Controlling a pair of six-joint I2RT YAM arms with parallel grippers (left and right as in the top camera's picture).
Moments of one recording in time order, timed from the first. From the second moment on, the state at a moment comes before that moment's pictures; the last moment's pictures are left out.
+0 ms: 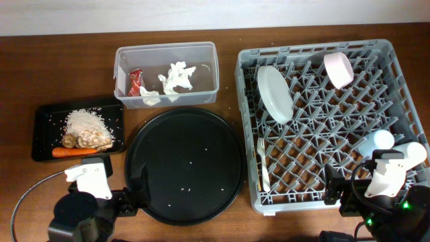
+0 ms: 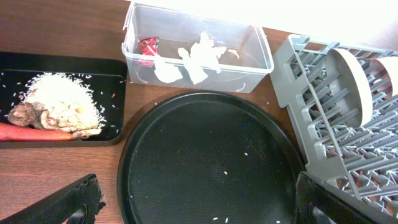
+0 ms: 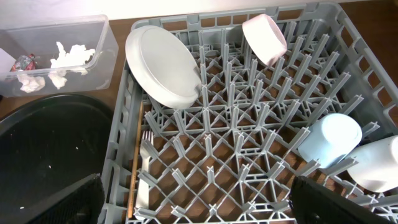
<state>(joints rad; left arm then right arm) -0.27 0.49 0.96 -1.04 -0.10 -0.33 -0.19 0.50 1.09 -1.18 -0.21 -0.03</state>
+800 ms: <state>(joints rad) -0.27 0.49 0.96 -1.04 -0.11 -0.33 0.09 0.01 0.02 0.11 -0.05 -0.07</state>
